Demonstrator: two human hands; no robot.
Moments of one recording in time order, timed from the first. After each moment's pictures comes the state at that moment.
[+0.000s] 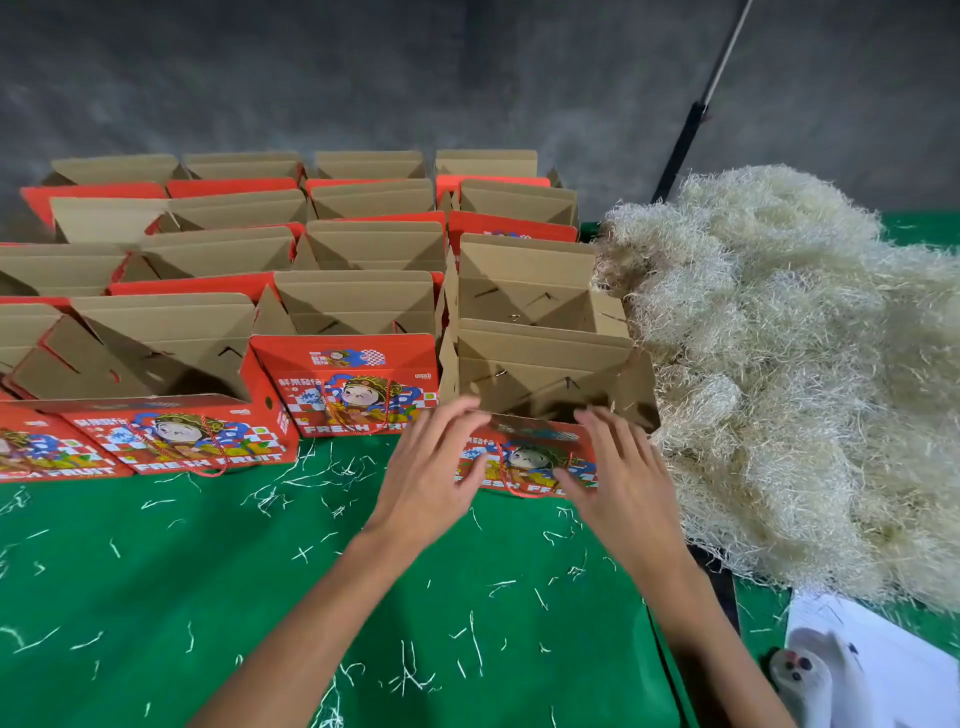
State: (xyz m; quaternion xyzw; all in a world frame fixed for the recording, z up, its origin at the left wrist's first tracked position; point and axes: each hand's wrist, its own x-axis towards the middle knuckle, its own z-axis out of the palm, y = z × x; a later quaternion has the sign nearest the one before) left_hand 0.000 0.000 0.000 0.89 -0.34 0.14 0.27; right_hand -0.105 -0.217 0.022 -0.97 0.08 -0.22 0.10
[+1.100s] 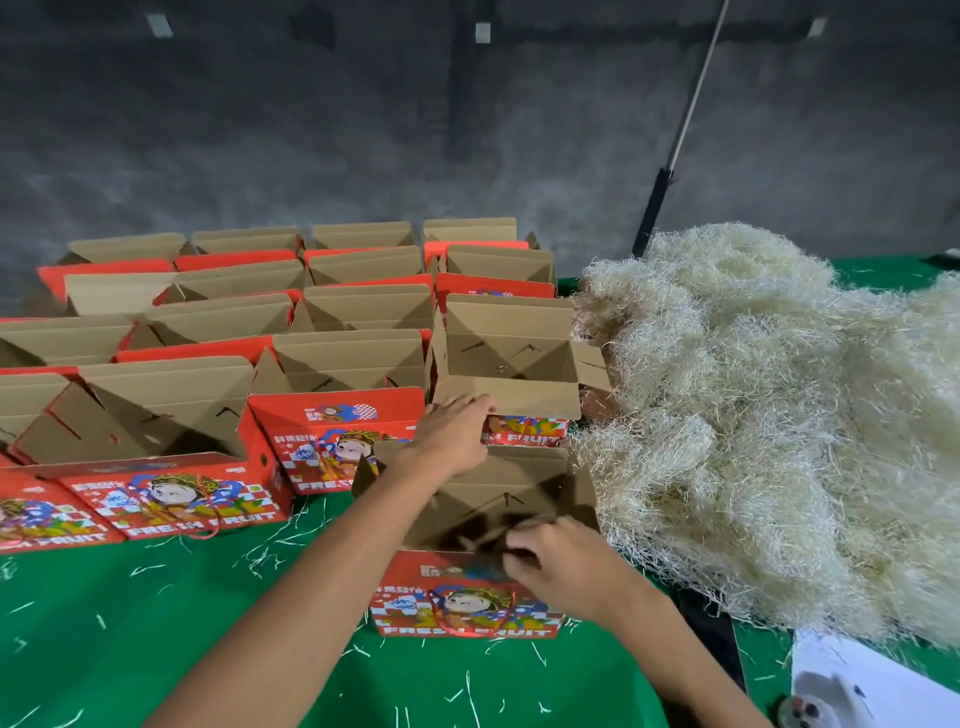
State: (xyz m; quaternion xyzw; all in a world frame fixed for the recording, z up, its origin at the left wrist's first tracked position) left_hand 0.067 -0.071 0.078 0.94 -0.31 -0.07 0.11; right_hand -0.110 -0.188 0.043 -0.98 -0.08 0.04 0.20
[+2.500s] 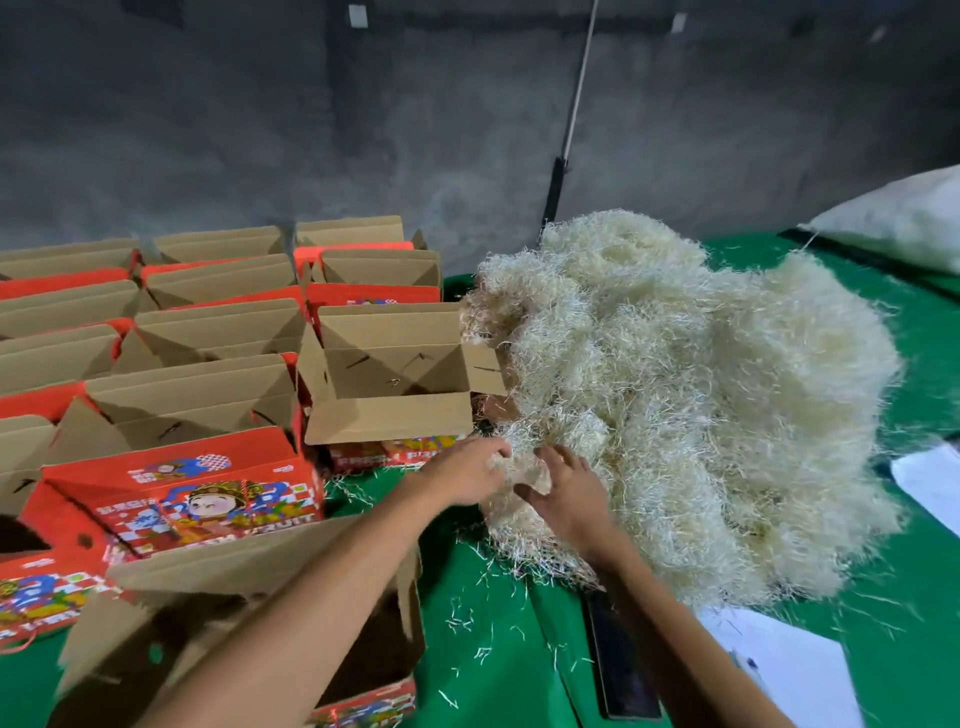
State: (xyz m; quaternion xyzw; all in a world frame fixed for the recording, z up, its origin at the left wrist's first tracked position) left_hand 0.055 -0.227 0.023 0.86 -0.41 -0.23 0.20; right_hand -0.061 -0.372 -0.038 -0.95 0.24 -0.07 0.19
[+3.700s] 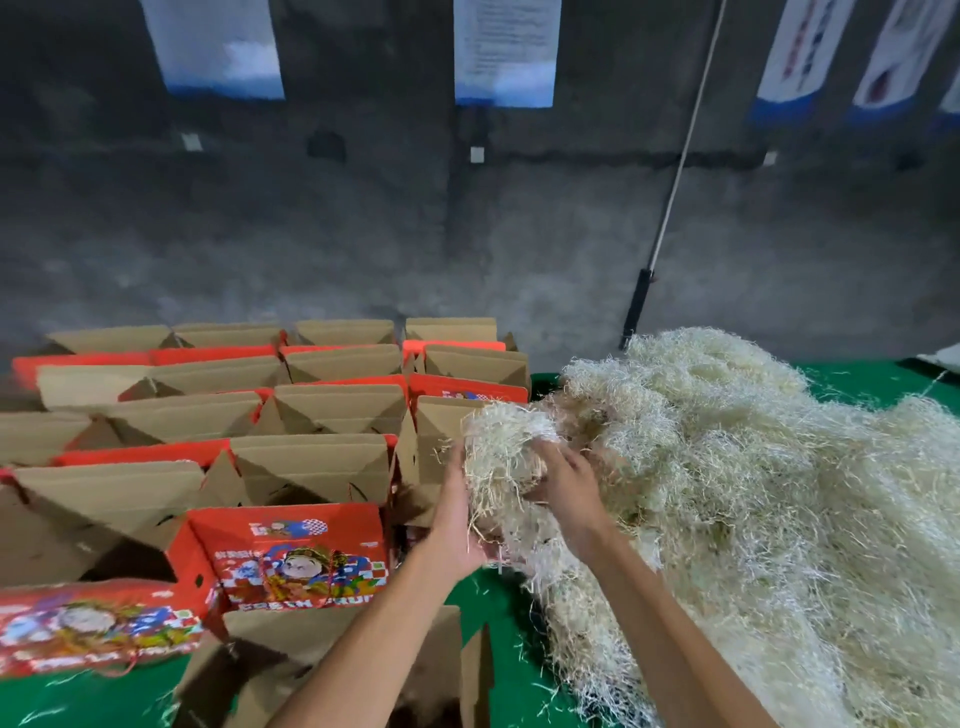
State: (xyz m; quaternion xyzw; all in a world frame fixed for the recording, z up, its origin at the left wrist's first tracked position) left_hand 0.081 -0.168 0.096 0.50 0.11 -0.35 0.79; right_hand 0.026 -0.293 0.124 -0.72 0.18 -0.15 0.66
